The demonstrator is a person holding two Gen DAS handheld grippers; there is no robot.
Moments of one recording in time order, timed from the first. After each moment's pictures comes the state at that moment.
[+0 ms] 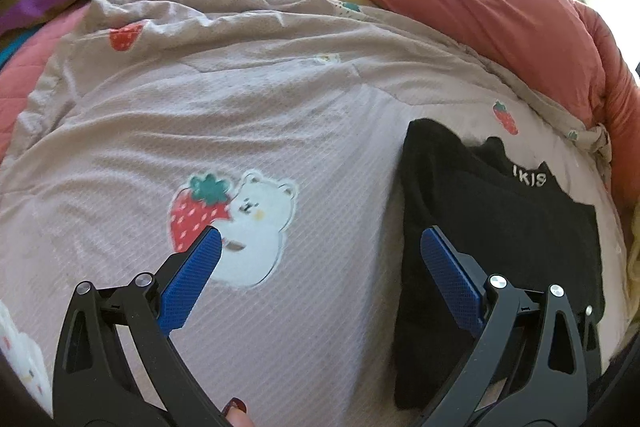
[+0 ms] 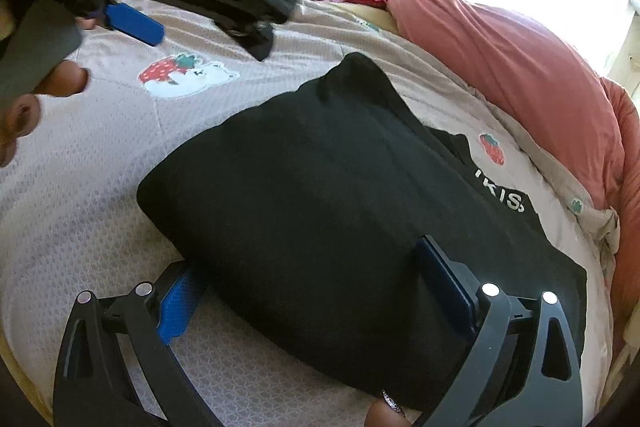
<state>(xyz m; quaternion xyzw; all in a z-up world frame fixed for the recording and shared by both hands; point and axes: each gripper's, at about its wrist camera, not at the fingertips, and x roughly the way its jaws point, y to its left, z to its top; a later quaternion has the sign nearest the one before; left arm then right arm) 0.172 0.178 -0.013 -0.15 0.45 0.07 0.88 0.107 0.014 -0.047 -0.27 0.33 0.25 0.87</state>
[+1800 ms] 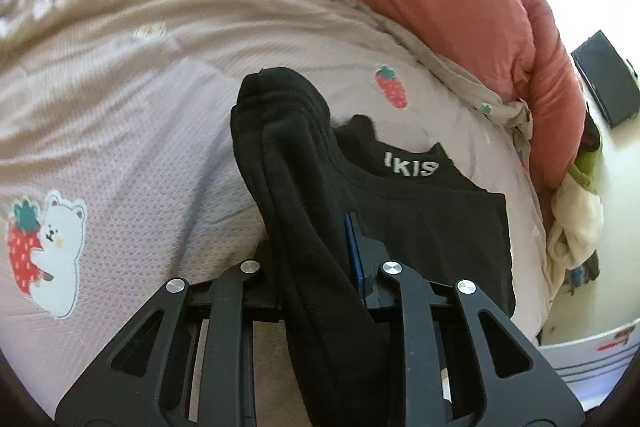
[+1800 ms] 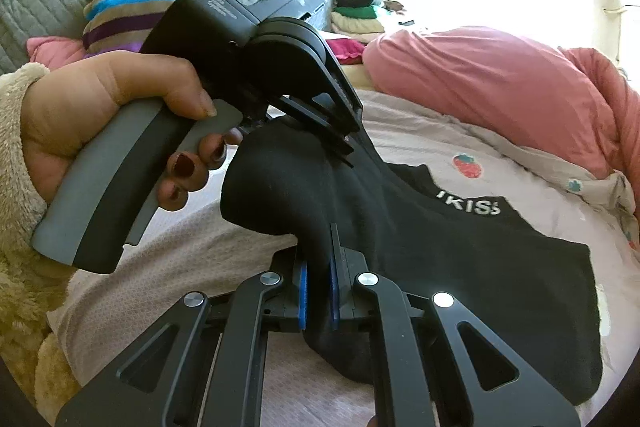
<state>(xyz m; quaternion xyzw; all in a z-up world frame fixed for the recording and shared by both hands) 0.241 0.090 -0.005 -0.21 0.50 -0.10 0.83 0.086 -0.059 0.012 -0.13 0.26 0.30 0.91</state>
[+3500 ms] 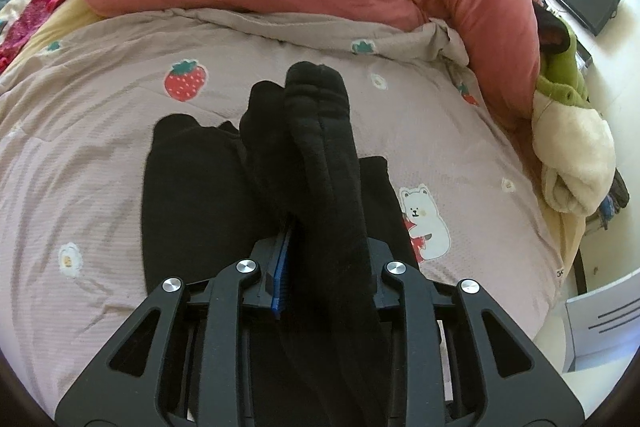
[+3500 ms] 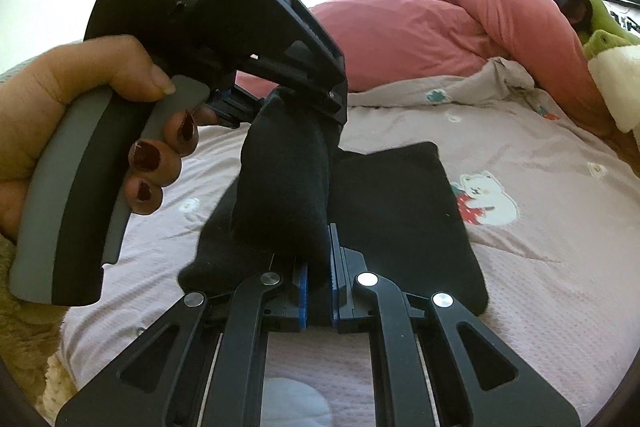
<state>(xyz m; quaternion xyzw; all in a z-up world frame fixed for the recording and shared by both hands) 0.251 -0.165 0.024 -0.08 0.49 -0.14 0.86 0.081 -0.272 0.002 0.05 0.27 0.17 0.94</state>
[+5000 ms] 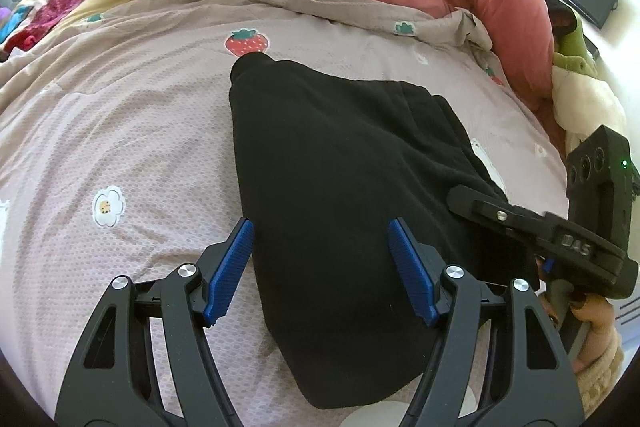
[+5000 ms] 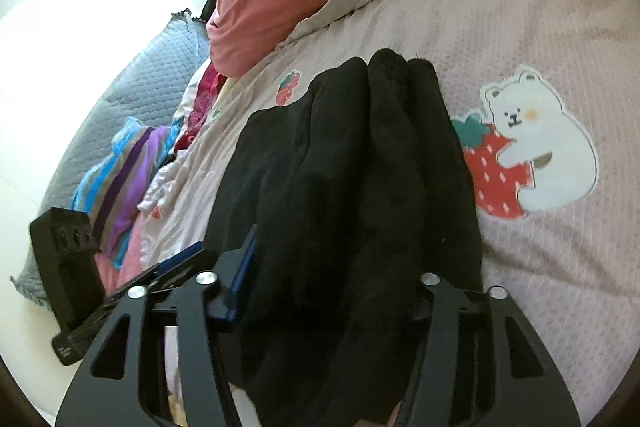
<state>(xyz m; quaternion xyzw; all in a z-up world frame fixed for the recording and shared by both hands) 0.199 -0.103 -0.020 -0.06 0.46 -0.12 0.88 0.217 -0.338 -0.038 0.27 0.45 0.26 0.81</state>
